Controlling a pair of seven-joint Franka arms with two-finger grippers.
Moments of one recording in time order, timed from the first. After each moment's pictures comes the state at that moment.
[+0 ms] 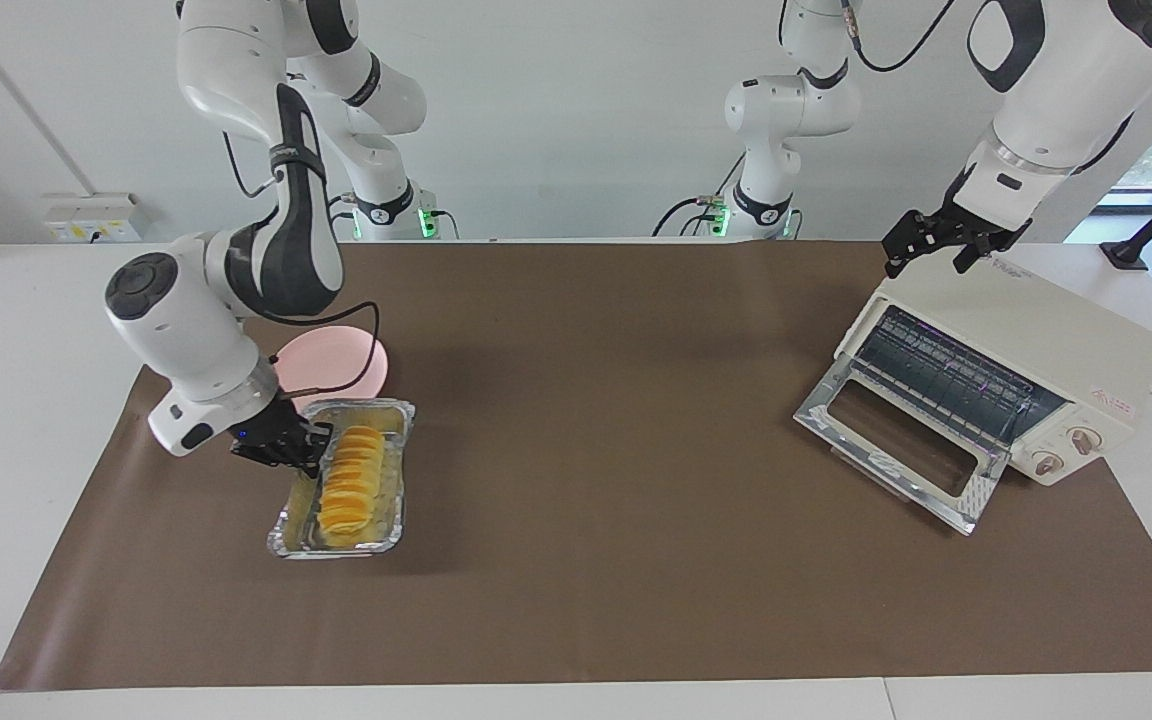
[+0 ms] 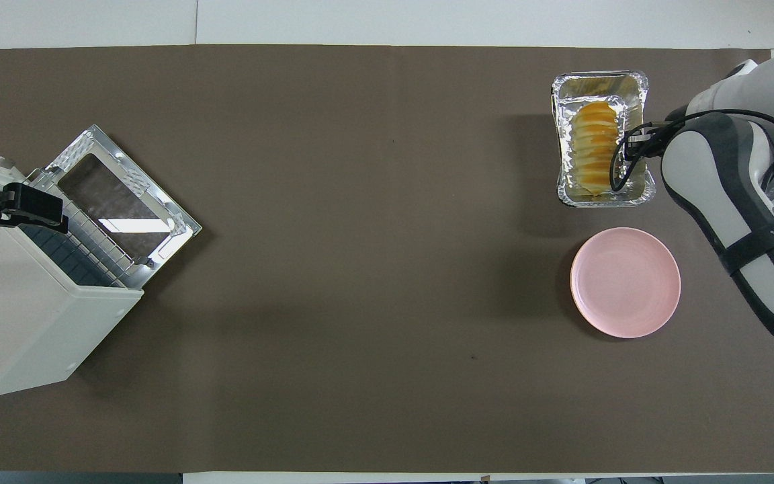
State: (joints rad) left arm -0.05 -0.02 -0.01 -1.62 -0.01 1.50 -0.07; right arm -0.02 0.39 0.09 -1.61 0.12 2.09 0.03
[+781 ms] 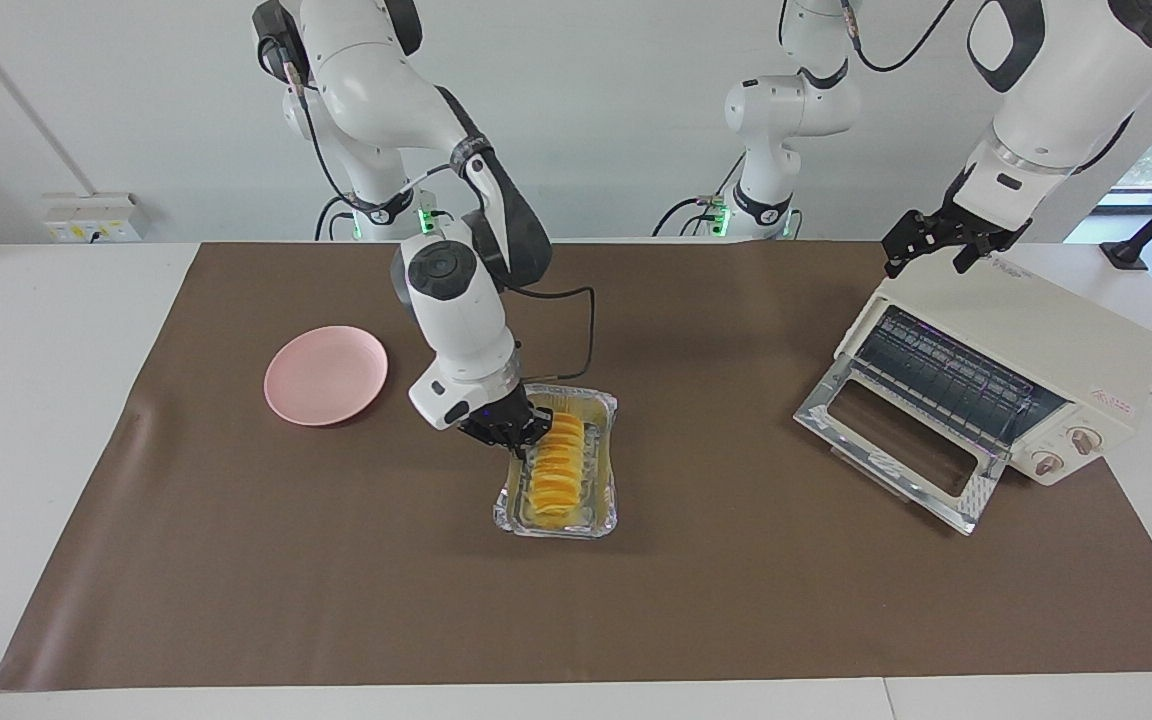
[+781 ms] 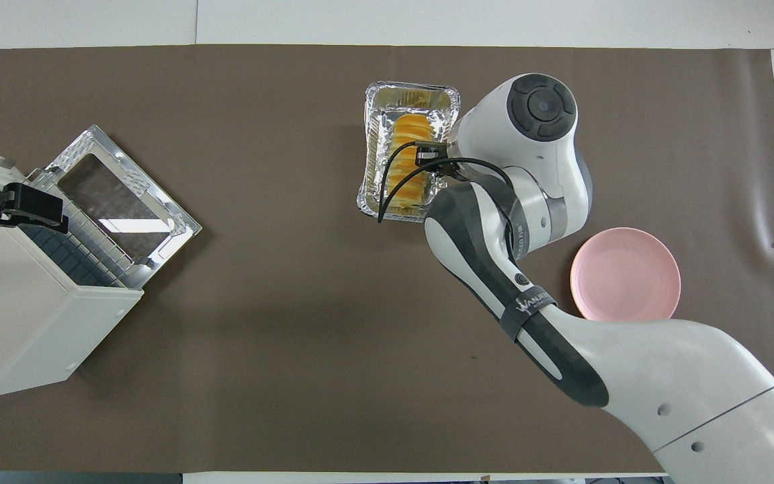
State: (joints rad) left arm -0.05 -0.02 -0.01 -1.62 -0.01 1.50 -0.07; right arm 0.34 0.51 0.09 -1.56 0.08 2.25 0.52
